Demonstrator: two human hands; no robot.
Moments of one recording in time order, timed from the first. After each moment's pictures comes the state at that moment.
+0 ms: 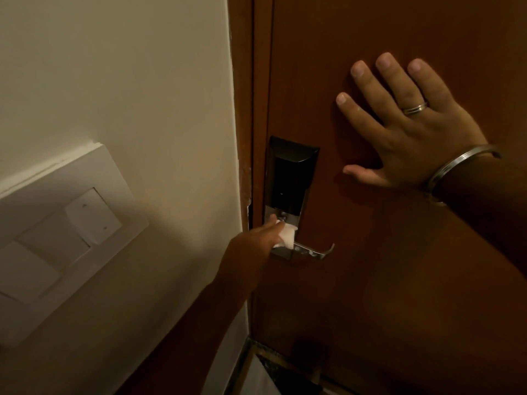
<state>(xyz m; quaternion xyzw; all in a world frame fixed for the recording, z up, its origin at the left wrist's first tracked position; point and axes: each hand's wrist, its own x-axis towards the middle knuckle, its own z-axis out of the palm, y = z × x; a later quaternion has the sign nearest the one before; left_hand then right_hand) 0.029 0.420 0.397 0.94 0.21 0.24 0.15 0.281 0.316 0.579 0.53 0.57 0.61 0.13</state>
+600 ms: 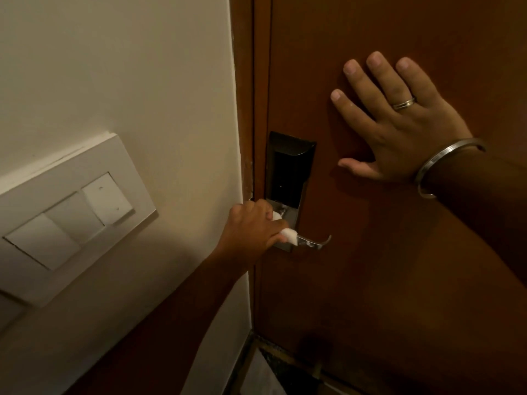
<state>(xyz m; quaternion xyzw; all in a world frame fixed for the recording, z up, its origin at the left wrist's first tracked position) 0.028 0.425 0.423 0.95 0.20 0.22 -0.05 0.277 0.315 0.580 0.54 0.58 0.59 0.12</state>
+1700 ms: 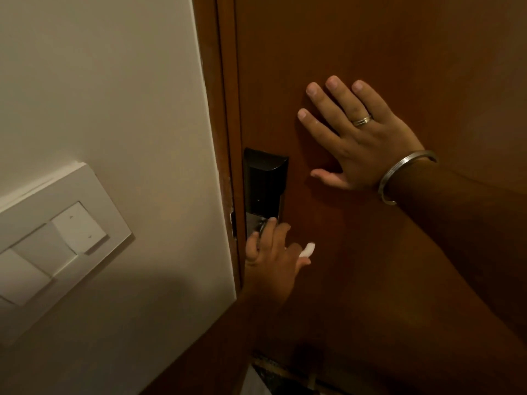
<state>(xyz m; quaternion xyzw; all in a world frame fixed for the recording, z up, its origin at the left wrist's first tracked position) 0.072 0.360 0.398 0.92 0.30 0.23 -0.08 0.273 0.313 0.585 0.54 0.58 0.59 0.12</state>
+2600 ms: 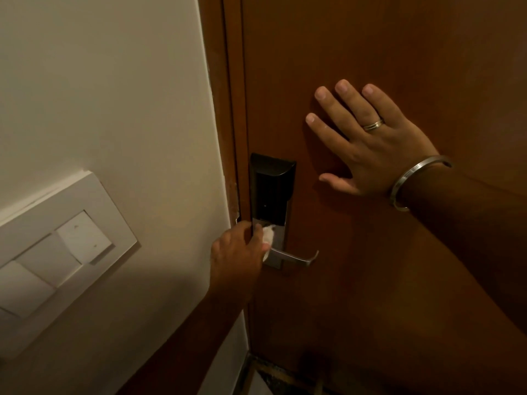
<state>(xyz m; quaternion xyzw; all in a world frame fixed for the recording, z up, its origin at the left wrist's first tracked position) 0.040 0.418 0.399 0.89 0.35 0.29 0.02 0.276 0.314 0.583 0.54 0.58 0.60 0.12</state>
